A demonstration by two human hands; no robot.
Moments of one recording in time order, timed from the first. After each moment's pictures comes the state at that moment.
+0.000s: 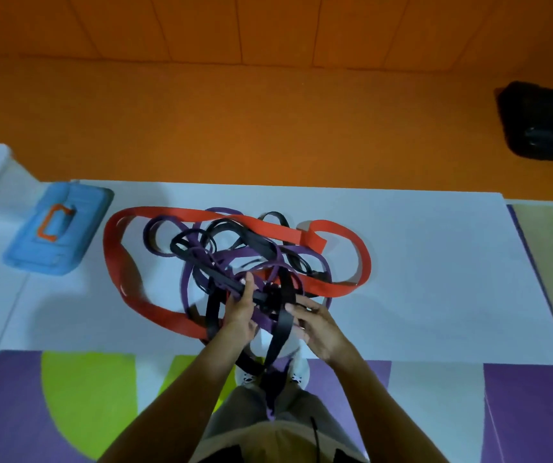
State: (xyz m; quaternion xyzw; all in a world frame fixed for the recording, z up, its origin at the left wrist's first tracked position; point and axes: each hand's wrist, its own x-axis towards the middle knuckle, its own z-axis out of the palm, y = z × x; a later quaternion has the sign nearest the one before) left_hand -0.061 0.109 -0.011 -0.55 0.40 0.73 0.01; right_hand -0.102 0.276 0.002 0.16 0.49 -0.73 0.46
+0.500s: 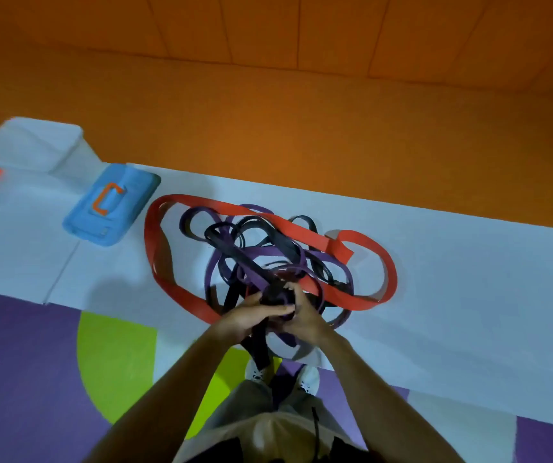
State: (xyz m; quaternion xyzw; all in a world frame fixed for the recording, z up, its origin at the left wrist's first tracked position) left_hand -0.038 0.091 0.018 -0.36 0.54 0.73 0.20; right_hand -0.123 0.241 -0.038 -0.24 0.76 -0.41 0.43
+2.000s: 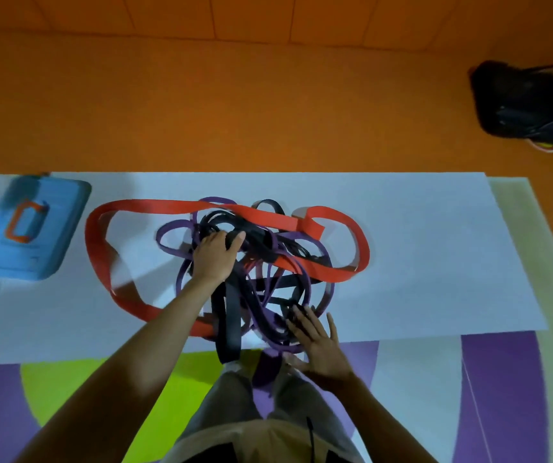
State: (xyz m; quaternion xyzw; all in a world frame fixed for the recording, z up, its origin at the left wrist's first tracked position) left_hand -0.112 -0.003 0.005 -0.26 0.90 0.33 0.08; right_hand -0.029 0.317 -0.073 -0.33 0.91 -0.14 0.21
